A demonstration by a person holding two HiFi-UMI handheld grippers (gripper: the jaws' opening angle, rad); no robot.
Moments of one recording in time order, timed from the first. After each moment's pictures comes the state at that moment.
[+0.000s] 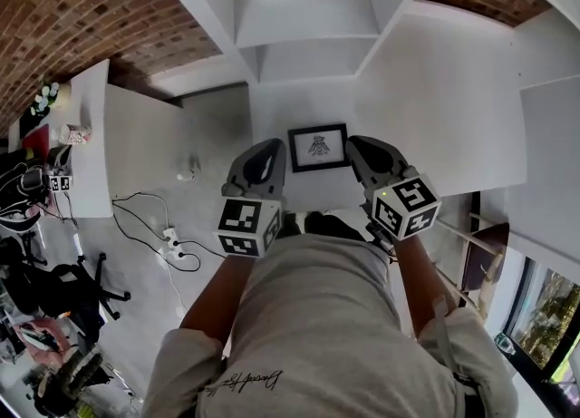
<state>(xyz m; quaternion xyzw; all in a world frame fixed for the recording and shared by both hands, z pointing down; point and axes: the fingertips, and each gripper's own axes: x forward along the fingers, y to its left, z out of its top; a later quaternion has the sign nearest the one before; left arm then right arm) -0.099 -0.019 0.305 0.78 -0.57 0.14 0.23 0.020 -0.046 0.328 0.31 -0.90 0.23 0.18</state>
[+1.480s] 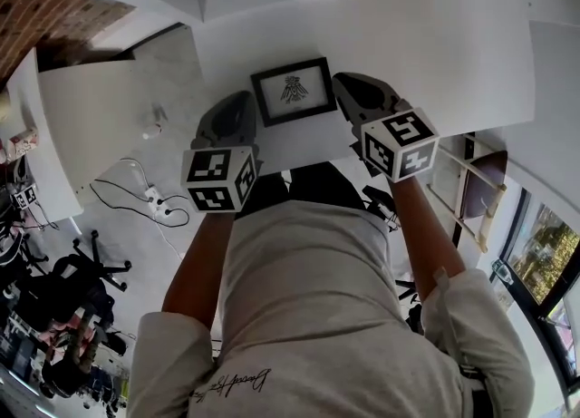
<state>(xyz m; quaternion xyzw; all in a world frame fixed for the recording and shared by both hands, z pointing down) -0.104 -0.031 0.438 0.75 -0.53 0.21 0.34 0.038 -0.066 0.441 0.33 -0.86 0.30 0.26</state>
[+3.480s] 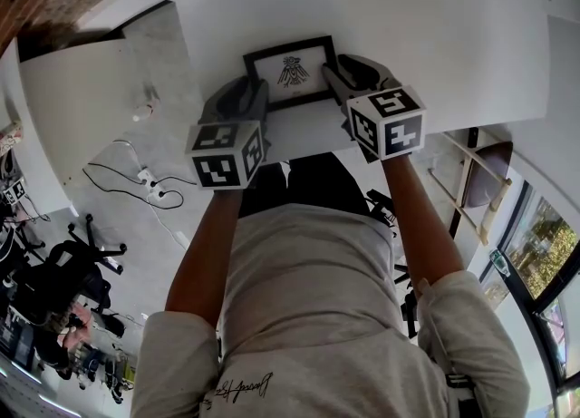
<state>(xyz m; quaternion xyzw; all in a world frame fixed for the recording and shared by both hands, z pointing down) -0.086 -0.016 0.514 0.71 -0.51 0.24 0.42 0.041 -0.056 0.525 0.33 -0.82 0.33 0.34</state>
